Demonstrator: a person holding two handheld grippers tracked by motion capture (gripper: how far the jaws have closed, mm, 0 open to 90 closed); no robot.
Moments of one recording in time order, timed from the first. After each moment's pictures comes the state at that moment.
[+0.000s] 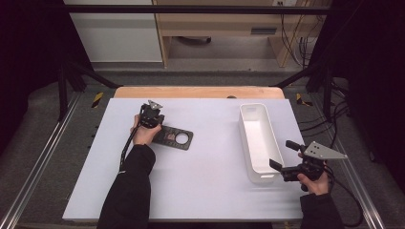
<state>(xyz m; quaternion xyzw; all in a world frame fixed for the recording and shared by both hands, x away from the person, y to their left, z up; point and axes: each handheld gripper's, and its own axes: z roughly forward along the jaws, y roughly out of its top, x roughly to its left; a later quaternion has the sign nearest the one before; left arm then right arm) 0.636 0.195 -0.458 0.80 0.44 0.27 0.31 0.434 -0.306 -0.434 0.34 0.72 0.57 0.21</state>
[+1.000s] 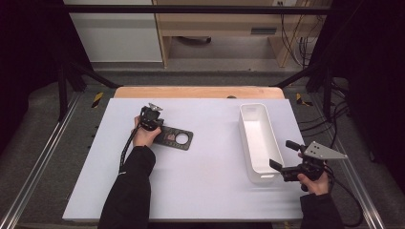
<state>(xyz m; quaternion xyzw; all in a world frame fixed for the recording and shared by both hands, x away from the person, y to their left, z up) 0.637 0.199 -0.468 0.81 0.45 0.24 0.29 0.434 -0.306 -0.434 0.33 0.72 0.57 0.22</state>
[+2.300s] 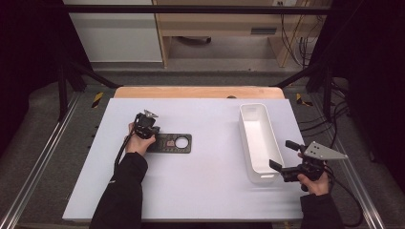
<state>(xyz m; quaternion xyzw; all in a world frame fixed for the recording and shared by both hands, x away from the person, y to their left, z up) 0.604 0.212 -0.465 0.82 0.45 0.22 0.28 0.433 -0.305 -0.432 0.33 0.72 0.57 0.21</state>
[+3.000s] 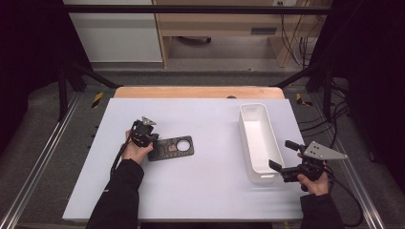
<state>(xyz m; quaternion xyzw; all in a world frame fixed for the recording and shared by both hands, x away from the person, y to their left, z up) 0.572 0.215 -0.466 0.82 0.45 0.21 0.29 0.433 -0.304 -0.431 0.33 0.72 0.57 0.21</state>
